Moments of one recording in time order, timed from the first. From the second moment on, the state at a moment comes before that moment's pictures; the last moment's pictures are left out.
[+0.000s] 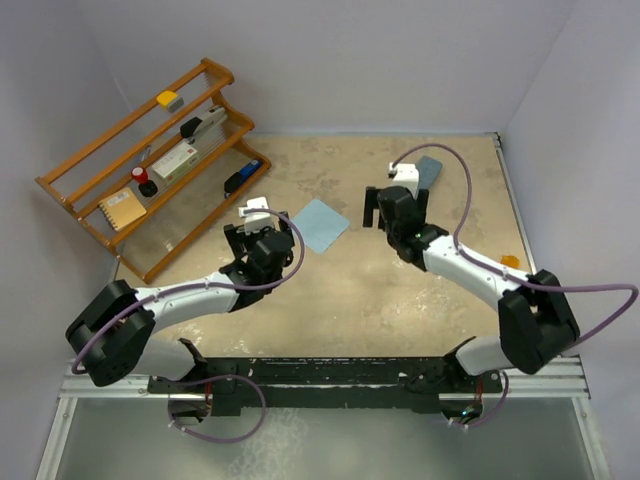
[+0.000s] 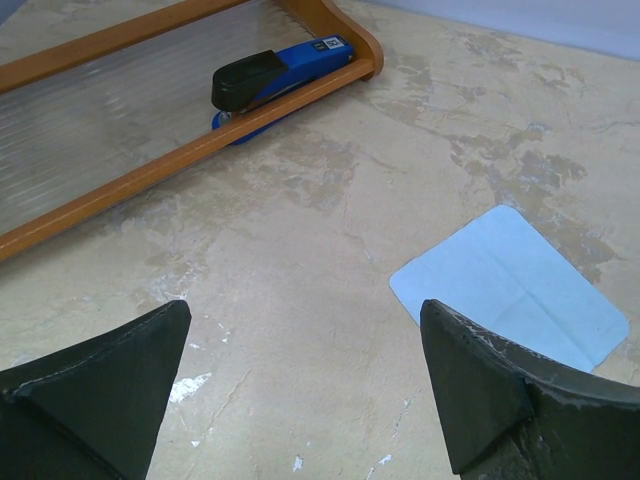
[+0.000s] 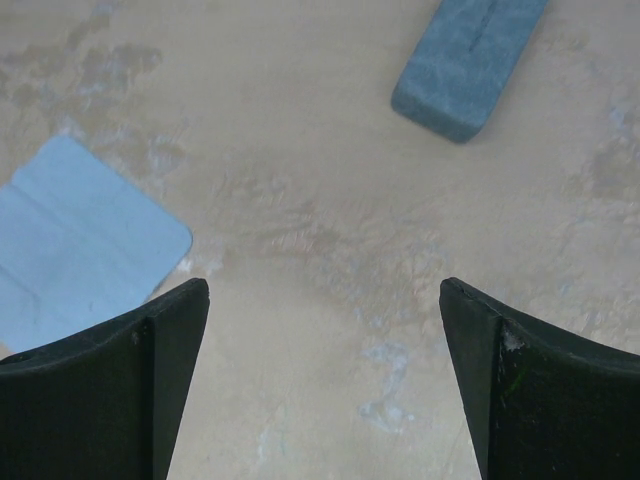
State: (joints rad) left arm -0.82 1.35 0.63 0.29 -1.04 -0.45; right arm 0.57 1.39 0.84 -0.03 0.56 0.31
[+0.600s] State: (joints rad) left arm -0.82 1.35 0.55 0.37 -1.00 -0.45; right arm 0.39 1.97 1.60 -0.34 0.64 0.39
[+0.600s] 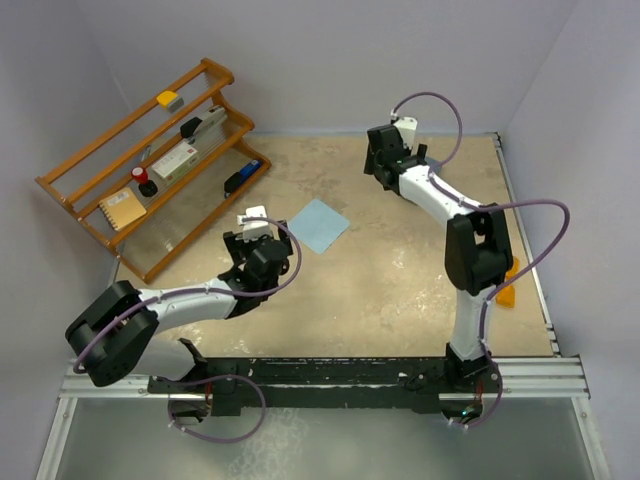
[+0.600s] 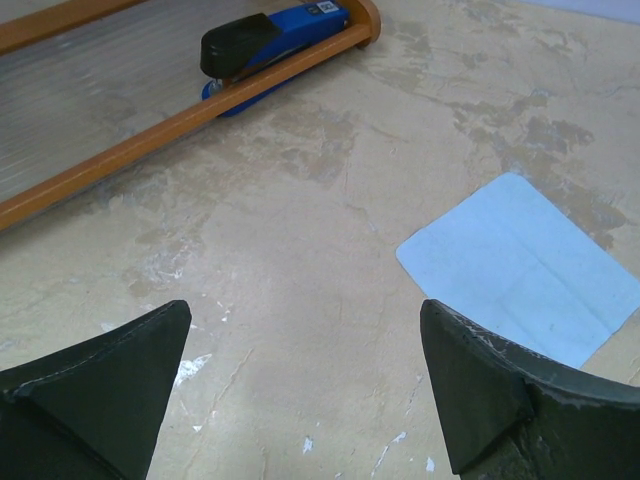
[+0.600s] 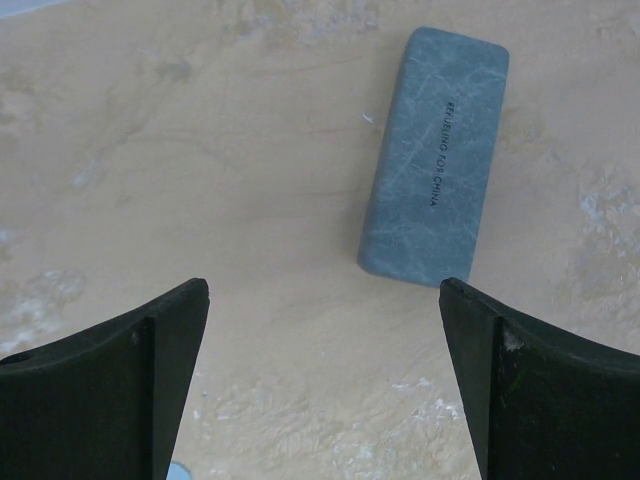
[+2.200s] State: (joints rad) left arm -0.78 1.39 0.53 0.40 -0.90 -0.47; right arm 0.10 2.36 2.00 -0.65 0.40 0.53
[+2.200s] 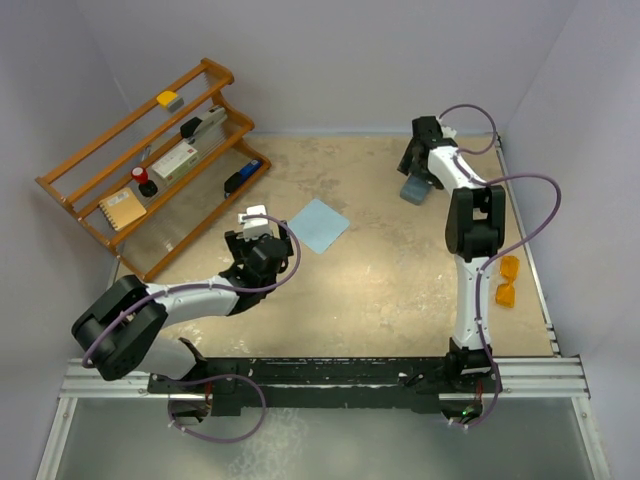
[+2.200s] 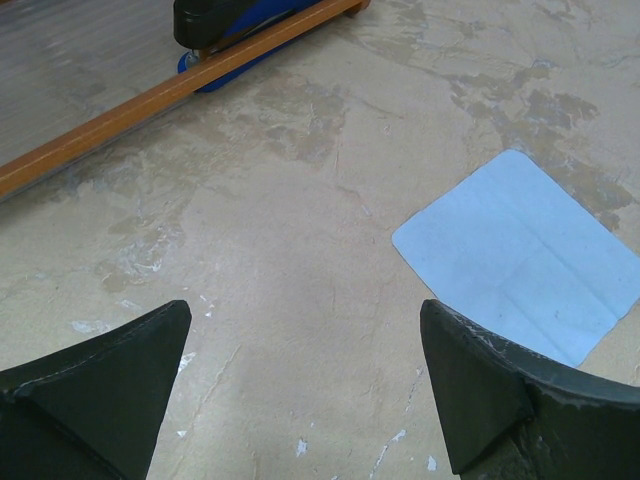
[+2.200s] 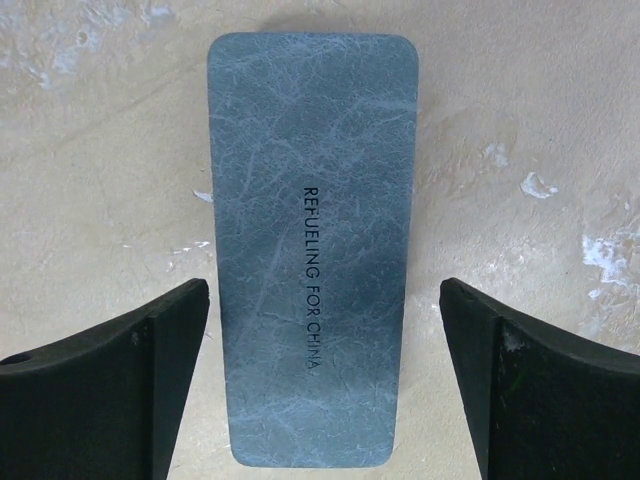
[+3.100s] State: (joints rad) left arm -0.77 1.39 0.54 0.40 -0.90 -0.47; right arm 0.09 2.40 2.03 -0.67 0.32 0.55
